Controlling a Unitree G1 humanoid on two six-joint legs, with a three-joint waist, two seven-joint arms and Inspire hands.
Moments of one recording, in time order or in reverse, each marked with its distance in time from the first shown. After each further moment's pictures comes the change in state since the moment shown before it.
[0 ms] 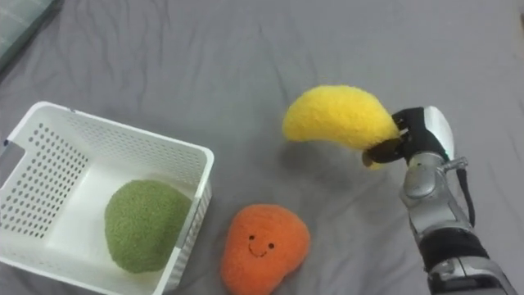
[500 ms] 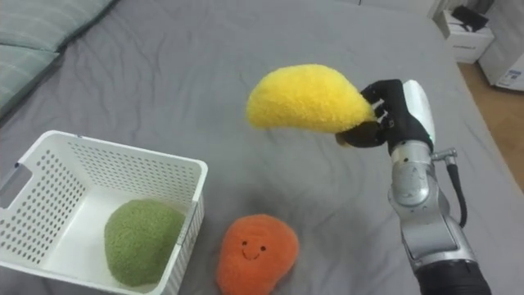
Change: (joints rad) left arm 0.055 -0.020 0.009 -0.011 -0.004 0.020 0.002; right arm 0.185 0.035 -0.004 -0.530 -0.009 0.018 0.064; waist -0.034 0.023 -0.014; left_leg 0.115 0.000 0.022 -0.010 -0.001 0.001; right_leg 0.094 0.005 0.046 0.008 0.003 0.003
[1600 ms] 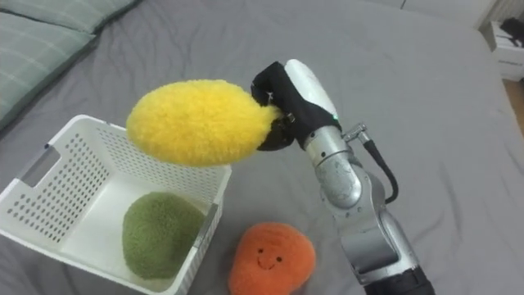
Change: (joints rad) left arm -0.005 -0.026 0.001 -0.018 0.152 0.004 -0.001; right arm 0.024 0.147 0.210 -0.346 -0.163 0.068 0.289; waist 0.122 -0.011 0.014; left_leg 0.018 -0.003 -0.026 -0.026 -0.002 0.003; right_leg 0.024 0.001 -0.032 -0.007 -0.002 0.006
